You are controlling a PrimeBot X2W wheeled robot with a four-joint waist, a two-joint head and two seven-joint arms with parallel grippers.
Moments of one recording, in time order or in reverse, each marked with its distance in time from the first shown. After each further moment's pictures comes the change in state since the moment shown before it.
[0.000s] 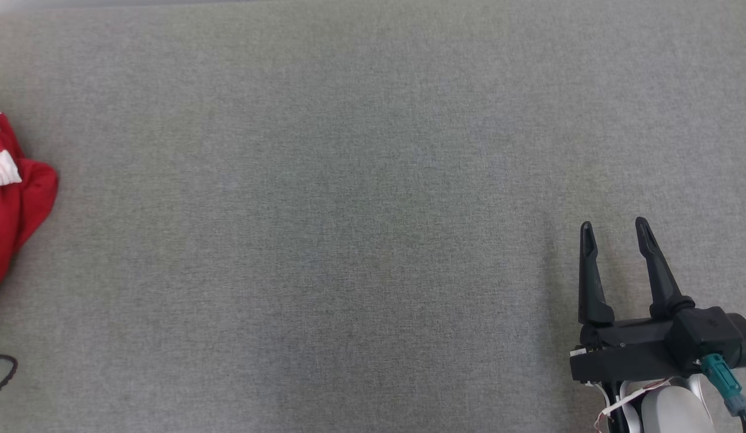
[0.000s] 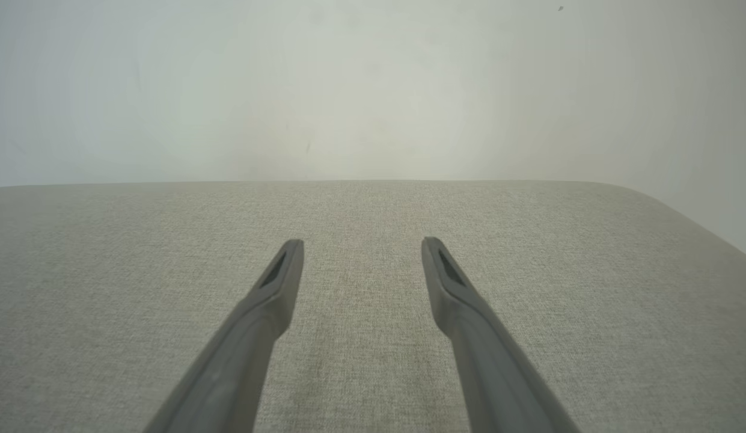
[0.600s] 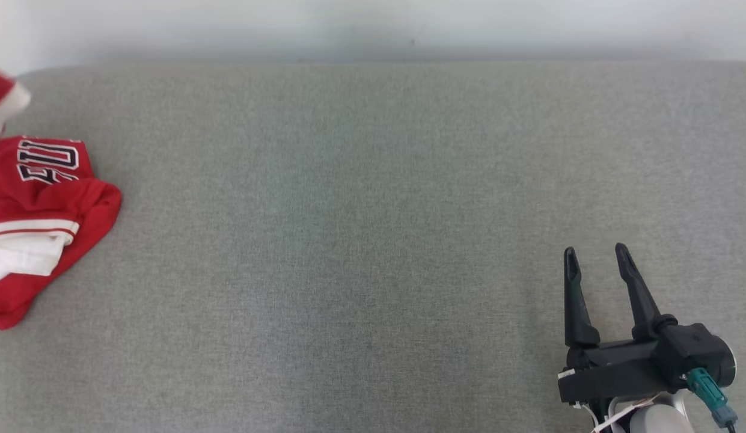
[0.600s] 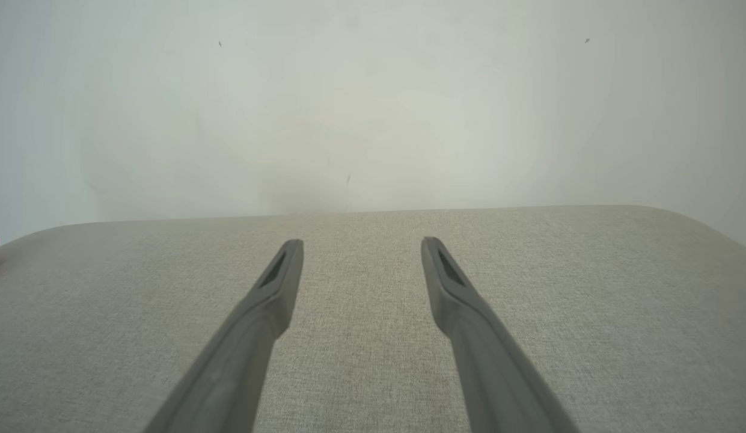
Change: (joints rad) left arm -0.172 0.014 -0.073 -0.250 0.033 -0.038 -0.237; right arm 0.036 0.000 0.030 0.039 0.050 0.000 0.000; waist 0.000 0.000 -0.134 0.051
